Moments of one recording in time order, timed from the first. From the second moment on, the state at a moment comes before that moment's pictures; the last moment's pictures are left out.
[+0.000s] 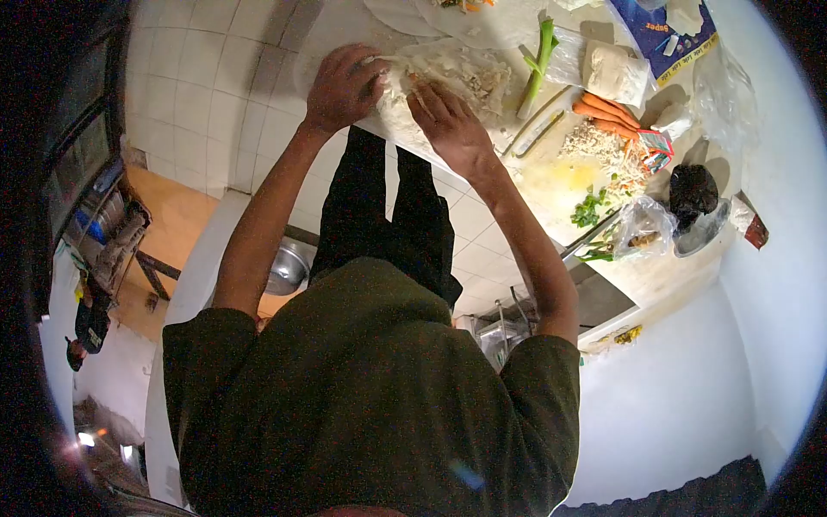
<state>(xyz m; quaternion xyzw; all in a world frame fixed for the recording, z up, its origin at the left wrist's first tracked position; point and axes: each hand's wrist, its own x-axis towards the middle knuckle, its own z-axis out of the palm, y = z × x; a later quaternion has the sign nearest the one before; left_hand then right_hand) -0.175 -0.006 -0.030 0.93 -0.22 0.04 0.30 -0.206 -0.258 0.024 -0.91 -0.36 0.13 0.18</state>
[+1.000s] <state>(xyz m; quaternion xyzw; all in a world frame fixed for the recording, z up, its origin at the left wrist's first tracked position) -0.176 -0.006 -0.029 0.93 -0.22 0.06 0.30 -0.025 -0.227 0.058 -0.92 -0.18 0.03 0.35</state>
